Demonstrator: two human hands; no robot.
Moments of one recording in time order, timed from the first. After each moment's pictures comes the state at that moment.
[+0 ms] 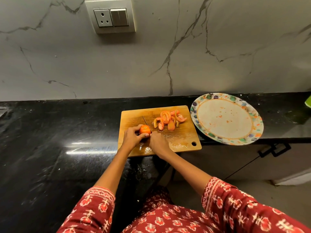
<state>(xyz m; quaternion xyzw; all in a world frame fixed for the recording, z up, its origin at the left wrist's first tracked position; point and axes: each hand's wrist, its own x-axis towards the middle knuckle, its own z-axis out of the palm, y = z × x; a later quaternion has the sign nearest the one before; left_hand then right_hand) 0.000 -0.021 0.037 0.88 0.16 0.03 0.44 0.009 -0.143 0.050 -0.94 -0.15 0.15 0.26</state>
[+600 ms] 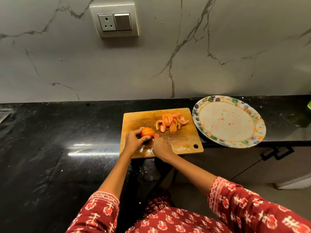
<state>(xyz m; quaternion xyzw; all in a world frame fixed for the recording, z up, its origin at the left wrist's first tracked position) -0.005 -0.020 0.033 0.87 0.17 0.06 0.46 0.008 -0.148 0.048 -0.94 -0.16 0.17 0.23</state>
